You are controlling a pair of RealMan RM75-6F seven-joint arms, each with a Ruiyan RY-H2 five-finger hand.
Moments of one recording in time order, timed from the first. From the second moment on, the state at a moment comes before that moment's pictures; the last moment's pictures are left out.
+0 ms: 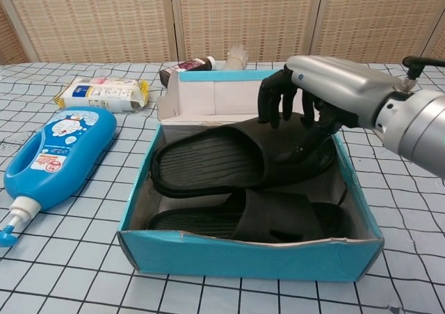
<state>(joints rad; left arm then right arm) -0.23 -1.19 0.08 -1.46 1.60 1.30 -0.01 0.59 -1.57 0.17 -1.80 -1.26 1.14 -0.56</state>
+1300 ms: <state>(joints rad) -0.23 -1.18 0.08 -1.47 1.60 1.29 -0.02 0.59 -1.62 0.08 -1.65 -1.19 1.07 -0.53</state>
